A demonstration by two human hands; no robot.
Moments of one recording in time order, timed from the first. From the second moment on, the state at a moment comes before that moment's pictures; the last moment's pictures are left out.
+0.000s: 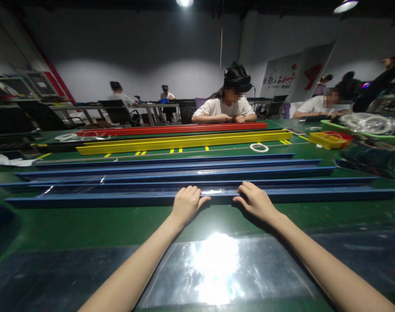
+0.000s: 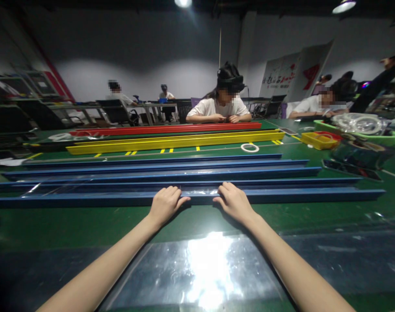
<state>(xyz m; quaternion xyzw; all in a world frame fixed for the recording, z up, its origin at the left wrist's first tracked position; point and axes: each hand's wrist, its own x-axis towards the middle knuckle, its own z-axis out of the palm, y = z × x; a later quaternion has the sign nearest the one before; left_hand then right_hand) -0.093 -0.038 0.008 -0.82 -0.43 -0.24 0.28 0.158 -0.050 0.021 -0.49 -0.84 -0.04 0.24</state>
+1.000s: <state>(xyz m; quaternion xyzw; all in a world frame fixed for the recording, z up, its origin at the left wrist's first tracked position) -0.094 -0.038 0.007 -0.82 -0.43 -0.24 0.28 0.158 -0.049 0.019 -0.48 -0.84 -0.05 0.24</state>
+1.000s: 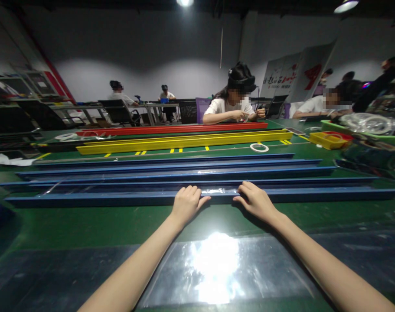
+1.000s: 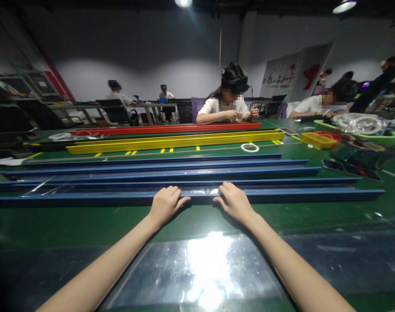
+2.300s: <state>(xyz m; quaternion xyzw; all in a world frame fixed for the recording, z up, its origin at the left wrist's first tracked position) -0.093 -0.038 0.010 -0.84 -0.44 -0.25 0.20 0.158 -0.050 0.021 -0.48 -0.84 -0.04 0.25</state>
